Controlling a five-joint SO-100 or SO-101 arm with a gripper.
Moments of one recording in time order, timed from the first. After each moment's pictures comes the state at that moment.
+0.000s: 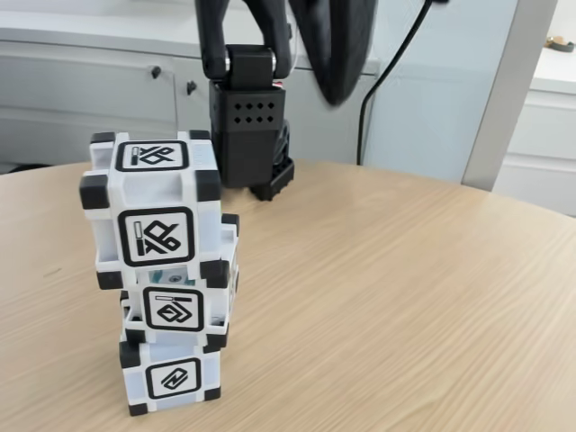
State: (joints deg) arm -16.3 126.0 106.2 95.9 -1.8
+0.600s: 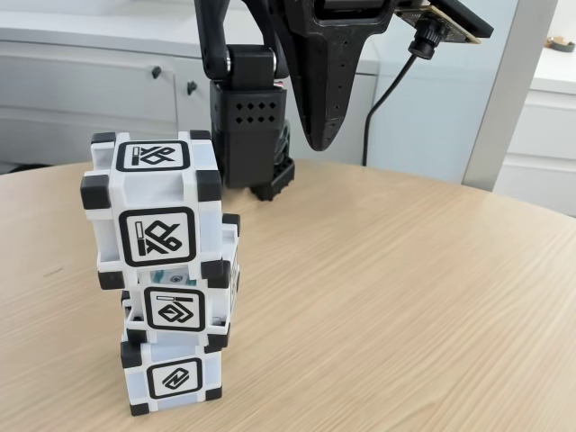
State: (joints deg) arm -17.6 126.0 113.6 95.9 3.2
